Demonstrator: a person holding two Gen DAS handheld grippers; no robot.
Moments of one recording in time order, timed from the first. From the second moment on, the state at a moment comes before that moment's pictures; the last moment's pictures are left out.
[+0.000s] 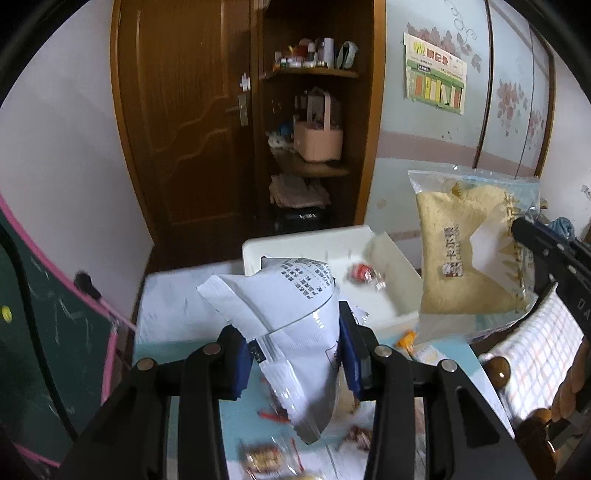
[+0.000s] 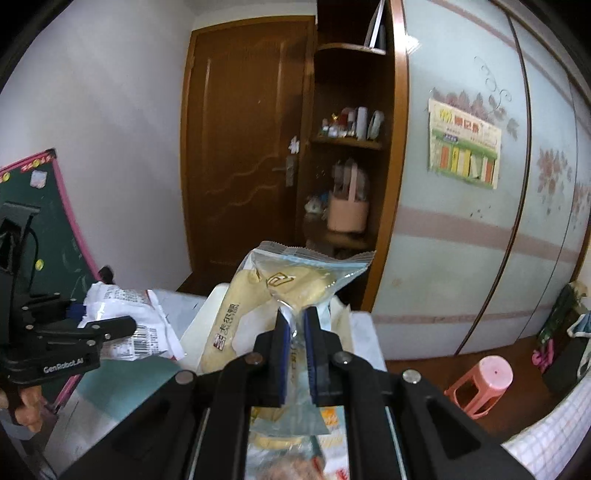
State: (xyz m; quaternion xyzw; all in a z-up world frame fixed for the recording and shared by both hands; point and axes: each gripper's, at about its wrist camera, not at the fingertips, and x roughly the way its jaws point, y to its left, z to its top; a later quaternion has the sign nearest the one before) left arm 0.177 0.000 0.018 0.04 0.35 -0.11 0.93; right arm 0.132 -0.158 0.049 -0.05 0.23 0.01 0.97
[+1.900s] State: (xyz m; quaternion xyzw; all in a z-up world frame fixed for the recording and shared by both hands) left arm 0.363 -0.070 -0.127 0.10 0.50 -0.07 0.86; right arm 0.319 -0.170 -0.064 -0.03 0.41 -0.03 0.91
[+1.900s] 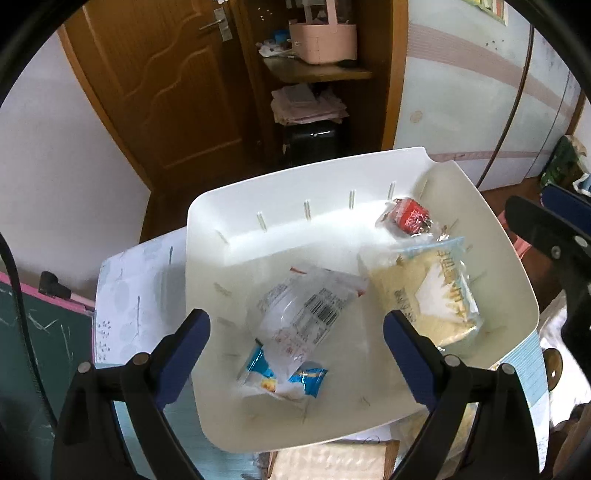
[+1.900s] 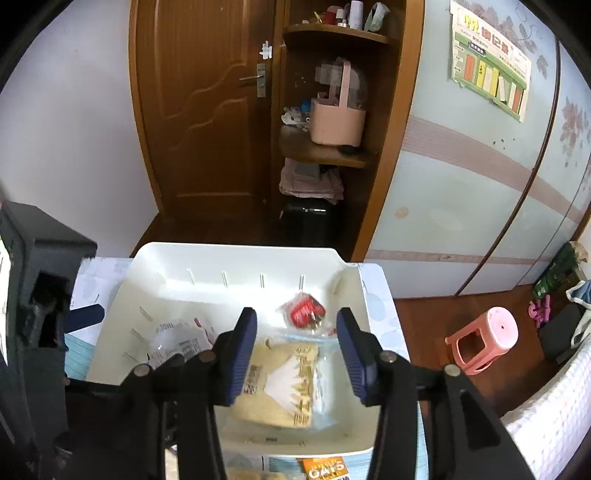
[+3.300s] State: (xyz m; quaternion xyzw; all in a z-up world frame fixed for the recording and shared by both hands) left arm 0.114 -0.006 -0.003 0.09 0.40 -0.08 0.91; right arm 0.110 -0.147 0.010 0.00 0.37 0.00 0.93
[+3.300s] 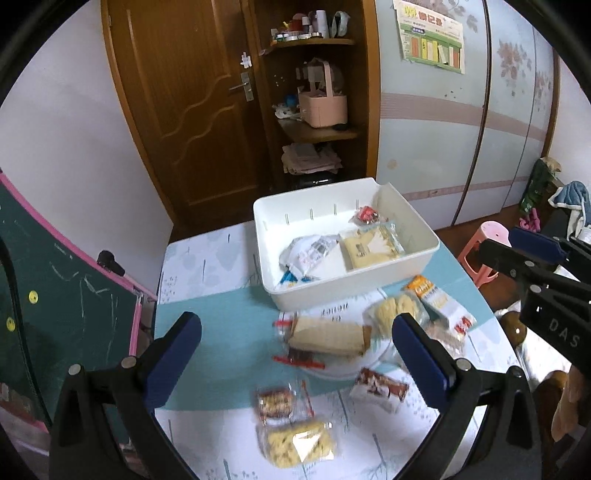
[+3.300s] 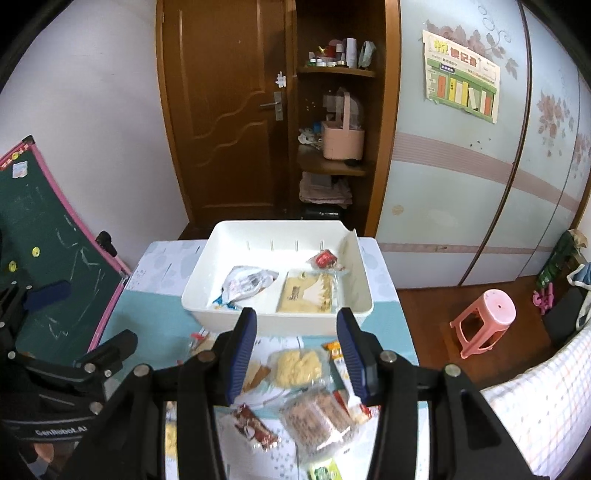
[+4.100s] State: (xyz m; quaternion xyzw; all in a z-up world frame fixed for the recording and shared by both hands) left arm 0.066 0.051 -0.188 -0.02 0.54 -0.06 0.84; right arm 0.024 -0.223 -0.166 0.08 0.51 -0.03 0.85
